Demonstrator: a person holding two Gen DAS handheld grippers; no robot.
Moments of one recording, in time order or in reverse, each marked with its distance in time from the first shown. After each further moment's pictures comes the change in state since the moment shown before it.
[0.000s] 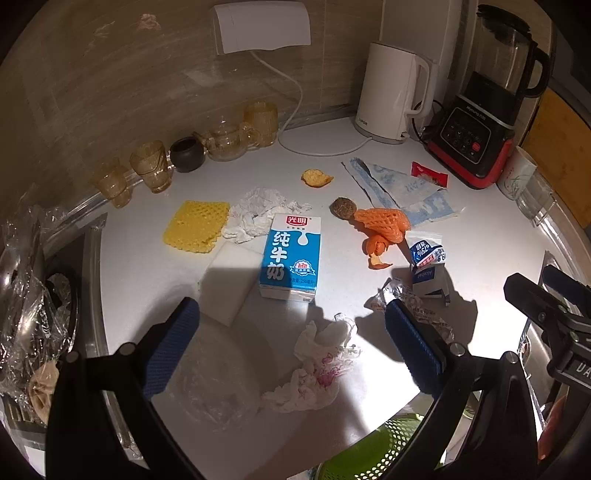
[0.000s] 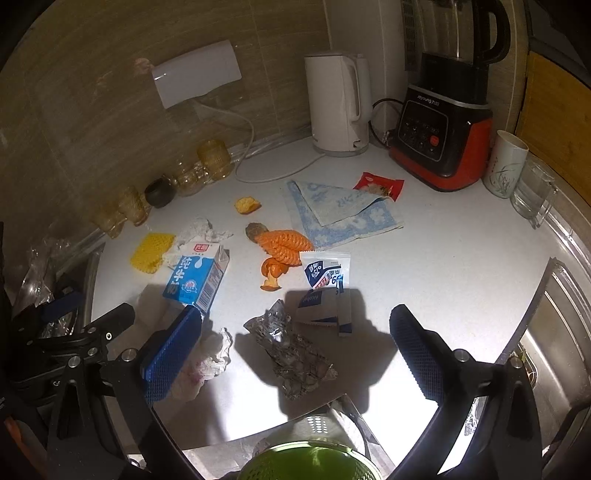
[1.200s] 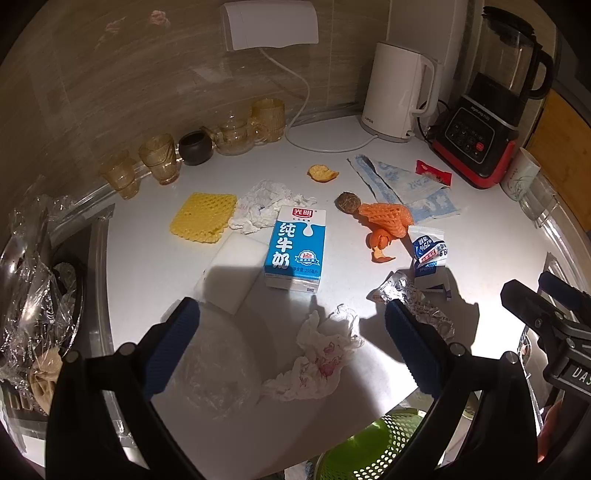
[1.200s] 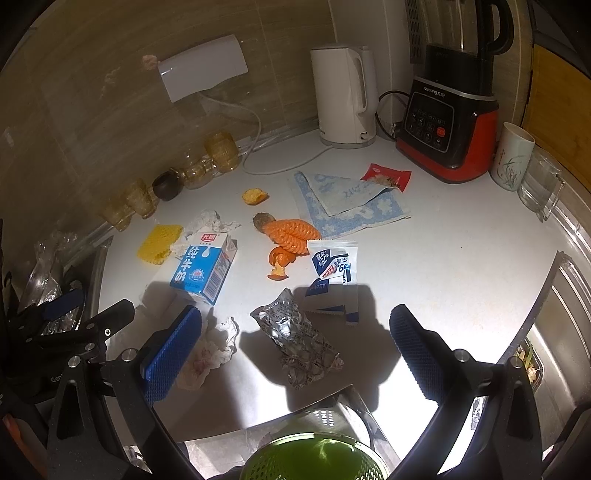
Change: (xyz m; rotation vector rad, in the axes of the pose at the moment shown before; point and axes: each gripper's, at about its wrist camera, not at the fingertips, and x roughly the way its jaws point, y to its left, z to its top) left arm -0.008 0.008 -0.010 -0.015 0.009 0.014; right arm -0.002 -0.004 -0.005 -0.007 0.024 0.033
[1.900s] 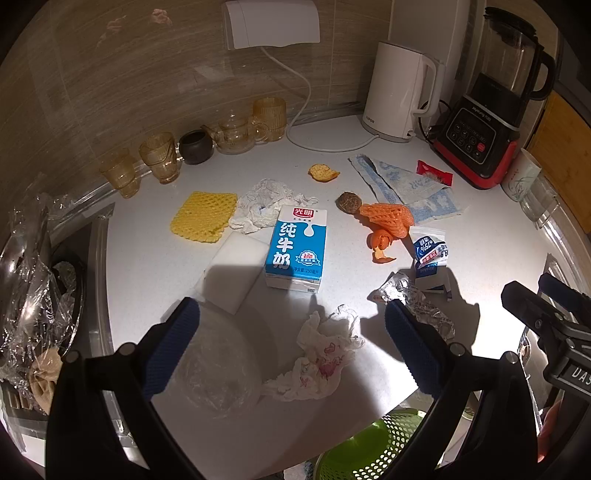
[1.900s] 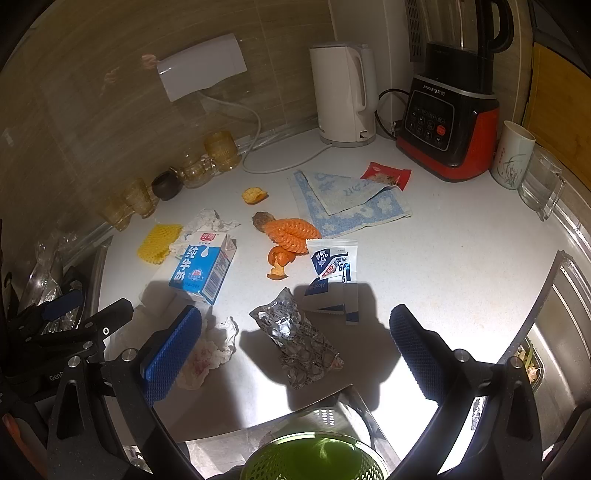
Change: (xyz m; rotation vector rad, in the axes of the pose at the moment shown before) left arm 0.002 -0.006 0.001 0.000 -0.003 0.000; right arm 0.001 -0.001 0.001 -0.006 0.005 0.000
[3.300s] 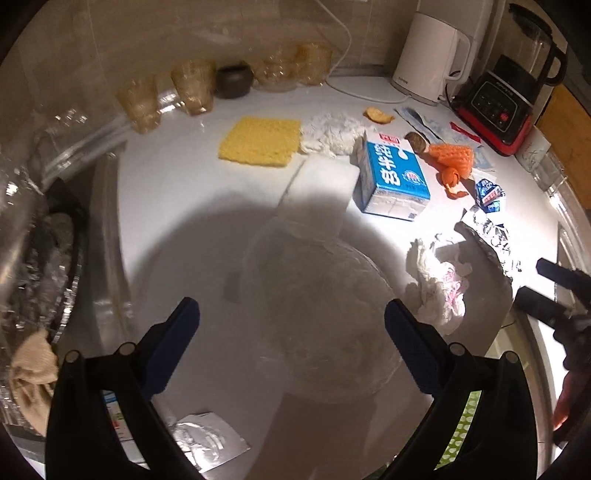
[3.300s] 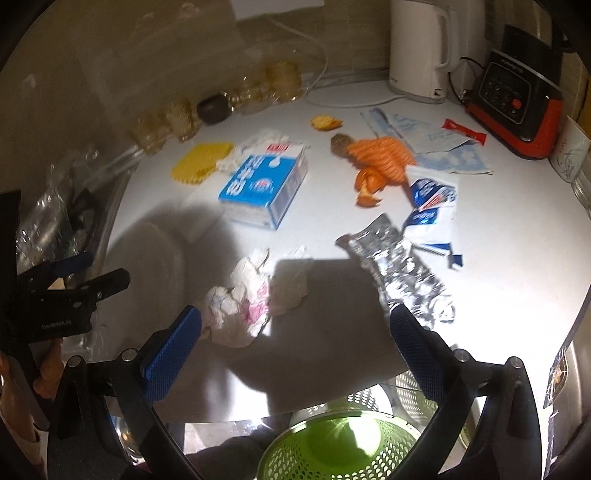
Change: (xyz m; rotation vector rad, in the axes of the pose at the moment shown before) left arm 0.060 0.119 -0.066 -0.005 0.099 -0.093; right arm 0.065 0.086 -0.068 -0.149 0.145 0.066
